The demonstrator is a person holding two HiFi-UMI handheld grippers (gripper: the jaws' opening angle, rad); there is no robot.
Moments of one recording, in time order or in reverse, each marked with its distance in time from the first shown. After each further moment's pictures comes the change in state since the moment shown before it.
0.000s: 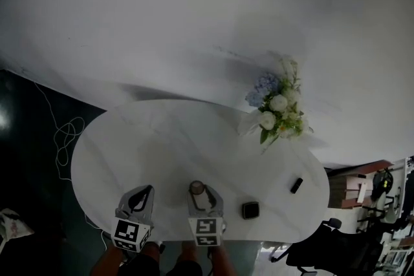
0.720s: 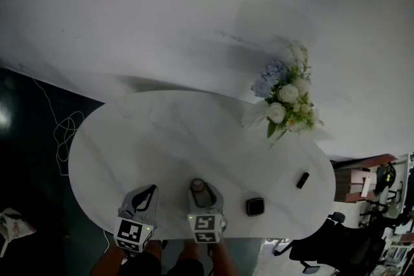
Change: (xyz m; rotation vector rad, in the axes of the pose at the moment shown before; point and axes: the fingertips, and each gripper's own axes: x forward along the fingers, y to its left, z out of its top) left arm 0.012 -0.011 -0.026 0.007 0.035 -0.043; right arm 0.018 0.004 -0.039 -0.007 0.069 -0.009
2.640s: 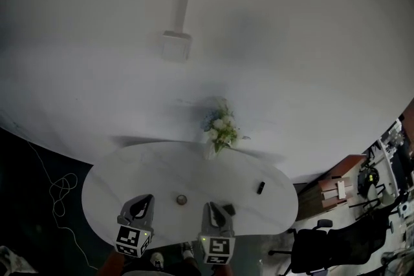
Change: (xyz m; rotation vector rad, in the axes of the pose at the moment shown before) left arm -0.132 -0.051 0.169 0.145 -0.323 -0.089; right arm -0.261 -0.020 0.154 0.077 -0.476 -0.327
